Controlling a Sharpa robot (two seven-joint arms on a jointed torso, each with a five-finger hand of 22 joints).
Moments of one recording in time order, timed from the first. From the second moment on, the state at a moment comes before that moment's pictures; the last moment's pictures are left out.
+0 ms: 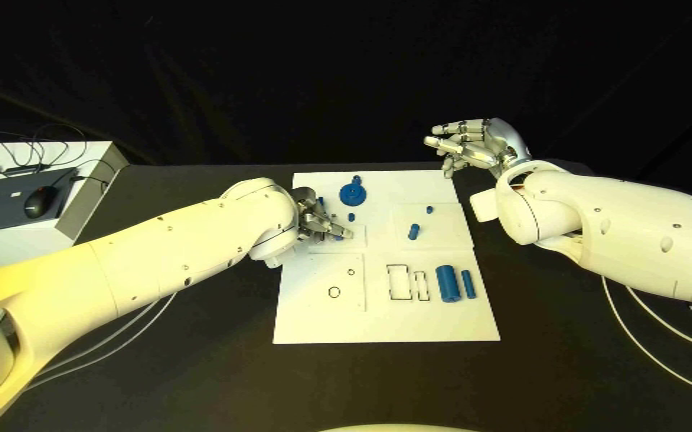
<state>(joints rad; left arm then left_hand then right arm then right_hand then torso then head) 1.18 -0.52 0.02 1.24 -1.06 -0.05 -0.58 1.14 -0.04 -0.14 0.11 0.40 1.32 -0.08 0.25 1.11 1.45 -0.09 0.69 0.66 1.41 -0.13 1.23 0.99 0.05 1.29 -0.15 1.19 1.15 1.25 -0.80 -0.08 1.33 -0.37 -0.56 0.29 1.24 -0.03 -0.07 -0.01 0.29 0.90 0.17 0.16 0.07 0.96 0.08 0.77 0.36 1.33 0.00 0.49 0.56 0.15 1.46 -0.01 0.15 0.90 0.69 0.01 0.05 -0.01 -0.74</state>
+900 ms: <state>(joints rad) 1.17 -0.55 0.07 1.29 -1.01 -0.07 -0.57 1.17 -0.15 -0.12 0.27 0.24 1.26 -0.03 0.16 0.98 1.42 -0.10 0.73 0.66 1.41 -0.13 1.19 0.94 0.04 1.27 -0.15 1.12 1.11 1.25 -0.81 -0.08 1.33 -0.37 -0.56 0.29 1.24 -0.03 -0.07 -0.01 0.29 0.90 0.17 0.16 0.07 0.96 0.08 0.77 0.36 1.33 0.00 0.49 0.56 0.16 1.46 -0.01 0.16 0.90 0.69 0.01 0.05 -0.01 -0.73</state>
